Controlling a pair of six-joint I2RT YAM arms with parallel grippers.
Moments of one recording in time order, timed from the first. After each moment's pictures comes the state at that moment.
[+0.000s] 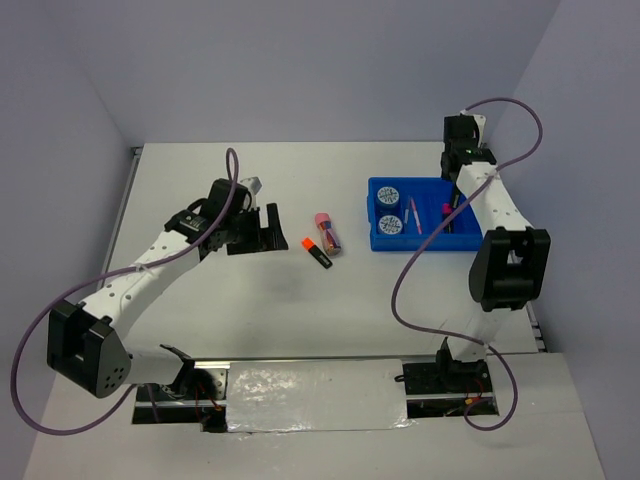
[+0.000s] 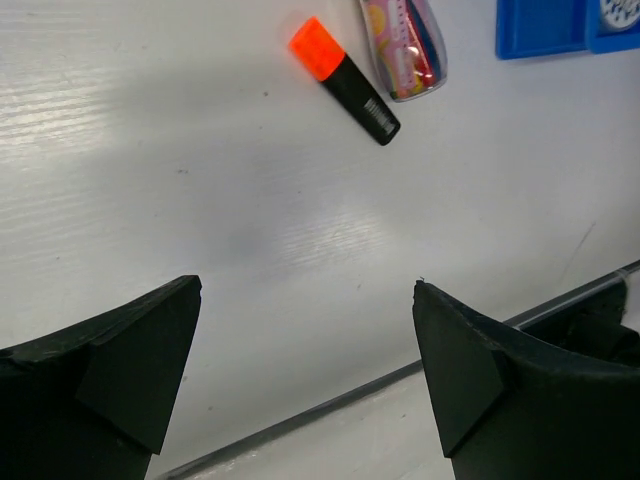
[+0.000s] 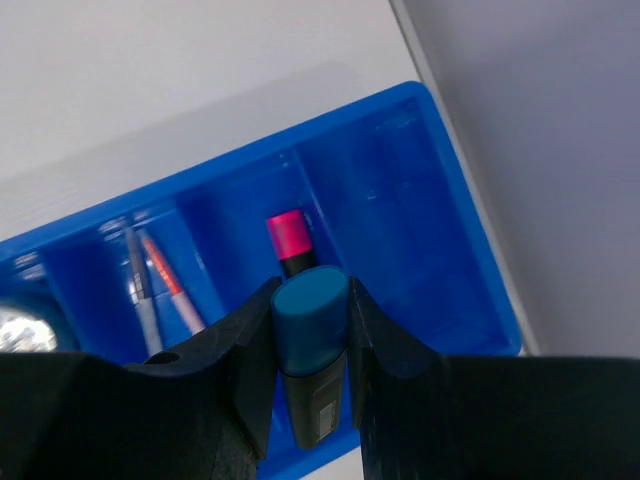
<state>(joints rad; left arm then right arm) -0.45 1.31 1.11 -0.63 0.16 -0.55 0.01 1.74 1.54 -0.56 0.47 0.15</state>
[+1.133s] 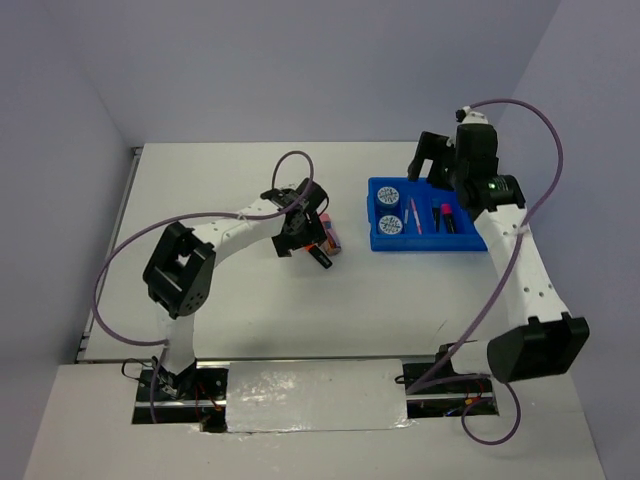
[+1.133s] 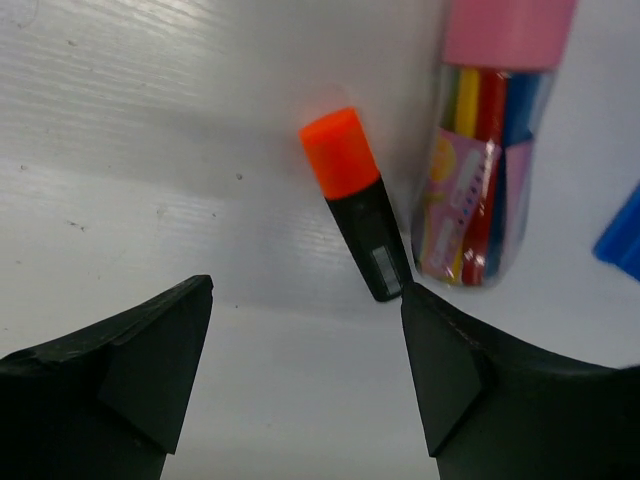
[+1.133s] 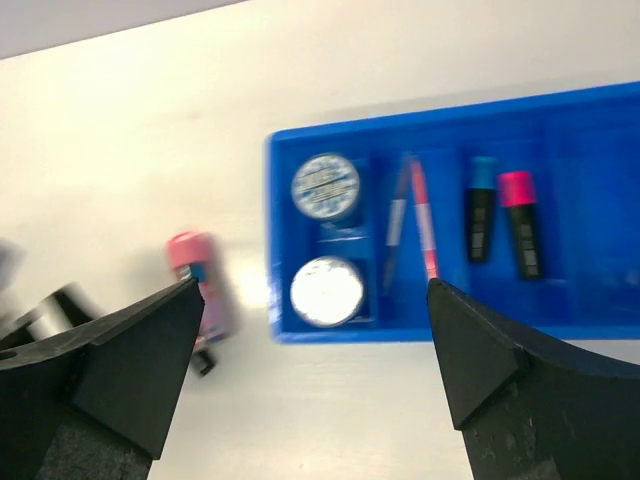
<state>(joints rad) -0.66 1.91 1.51 -0.77 -0.20 -1.01 0.09 1.35 1.43 -0.63 0.07 0.28</state>
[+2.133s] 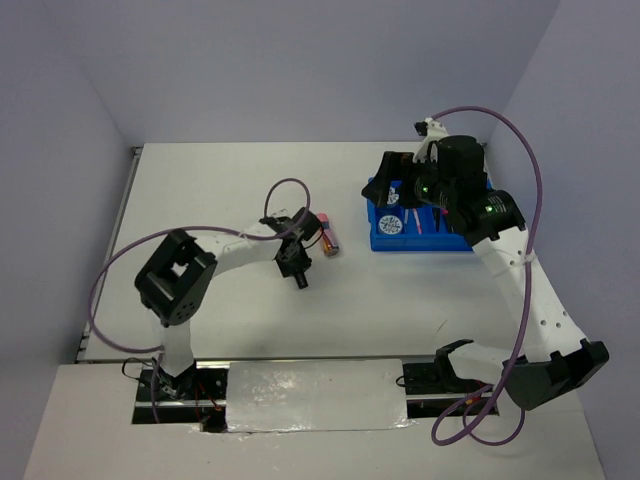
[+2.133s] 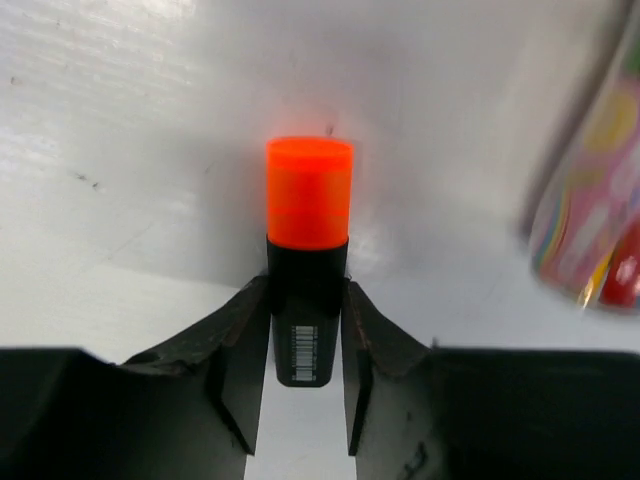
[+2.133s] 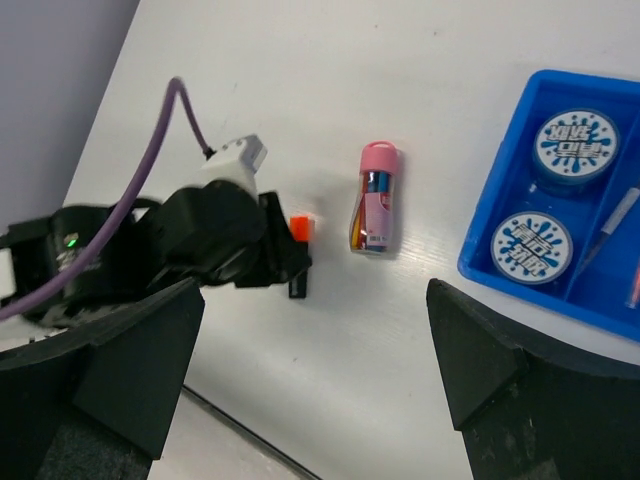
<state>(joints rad) -0.71 1.94 1.32 -0.66 -0.26 -1.17 0.33 1.19 1.45 -0.71 -0.23 0.32</state>
